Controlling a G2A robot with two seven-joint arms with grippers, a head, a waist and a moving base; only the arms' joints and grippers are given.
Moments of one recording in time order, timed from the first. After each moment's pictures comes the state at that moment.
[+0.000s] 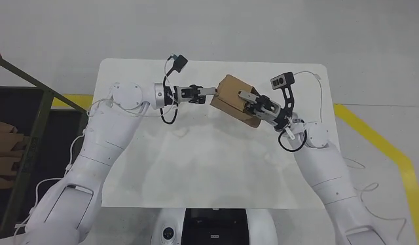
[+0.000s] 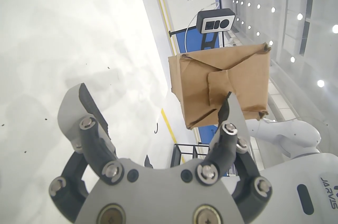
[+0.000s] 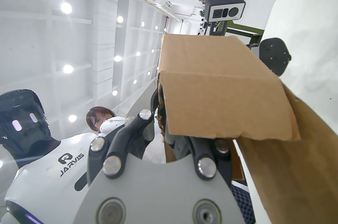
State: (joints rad) left arm 0.84 -1.16 -1.10 -1.22 -0.18 -0.30 -1.08; right arm -1.06 -1.28 1.16 -1.26 0.69 -0.49 1.03
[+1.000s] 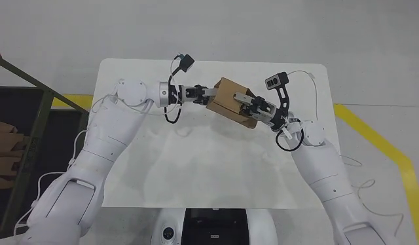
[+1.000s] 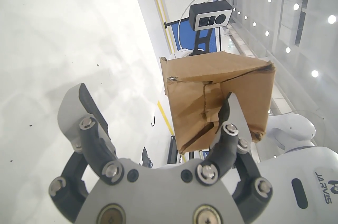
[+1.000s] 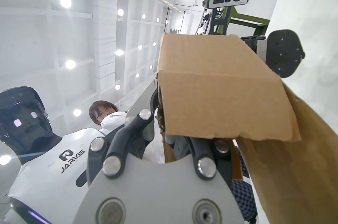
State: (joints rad) left arm 0.79 -1.17 -1.04 -1.17 -0.23 -0.31 -1.12; right arm -1.04 -1.29 1.13 -1.23 0.71 -0.48 1.07
